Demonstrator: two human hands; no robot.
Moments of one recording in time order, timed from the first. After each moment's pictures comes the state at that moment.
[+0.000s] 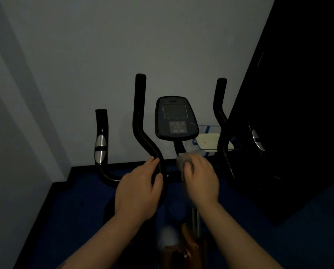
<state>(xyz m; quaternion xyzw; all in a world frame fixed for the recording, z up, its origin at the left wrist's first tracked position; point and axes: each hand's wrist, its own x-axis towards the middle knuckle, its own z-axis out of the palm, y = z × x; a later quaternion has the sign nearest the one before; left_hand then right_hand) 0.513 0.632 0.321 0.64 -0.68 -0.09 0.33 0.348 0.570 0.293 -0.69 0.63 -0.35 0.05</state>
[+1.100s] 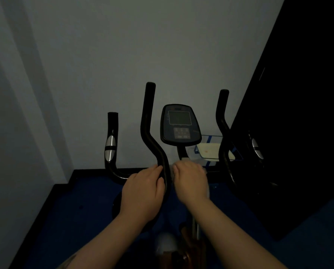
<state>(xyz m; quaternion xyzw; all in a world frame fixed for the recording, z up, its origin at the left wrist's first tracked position) 0.513 0.641 0.315 0.64 -0.69 -0.02 0.33 0.375 0.569 0.301 -0.77 0.57 -0.28 -0.06</state>
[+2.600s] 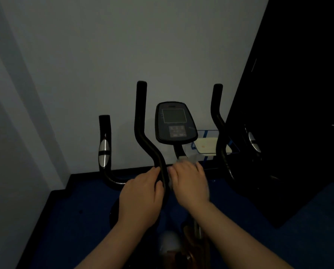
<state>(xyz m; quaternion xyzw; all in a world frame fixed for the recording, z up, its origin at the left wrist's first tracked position) 0.512 0.645 0.323 0.64 -0.69 -0.04 0.34 0.375 0.582 0.308 -0.78 0.59 -0.19 -0.03</state>
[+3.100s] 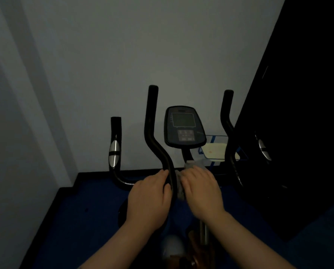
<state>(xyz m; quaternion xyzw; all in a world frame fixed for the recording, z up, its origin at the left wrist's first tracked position) 0.512 0.646 0.327 0.64 -0.69 -0.04 0.34 0.356 0.593 0.309 -0.81 0.54 -0.21 -0.05</state>
